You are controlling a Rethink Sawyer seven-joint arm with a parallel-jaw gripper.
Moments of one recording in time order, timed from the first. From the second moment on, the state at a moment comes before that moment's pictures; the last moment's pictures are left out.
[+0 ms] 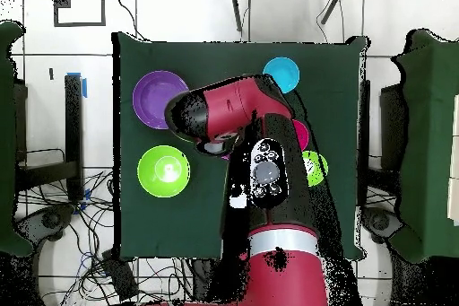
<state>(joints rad) -0.17 -0.61 0.11 1.34 -0.55 1.09 2.07</state>
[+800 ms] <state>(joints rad) -0.18 -0.61 0.15 1.34 -0.55 1.09 2.07</state>
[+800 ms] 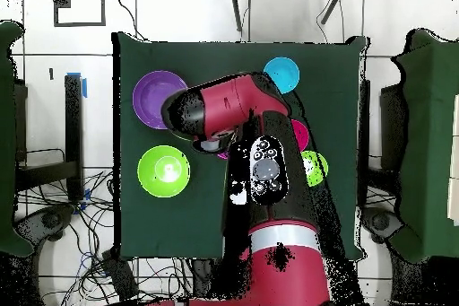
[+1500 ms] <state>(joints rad) -0.18 -0.61 0.15 1.35 -0.55 1.09 2.07</state>
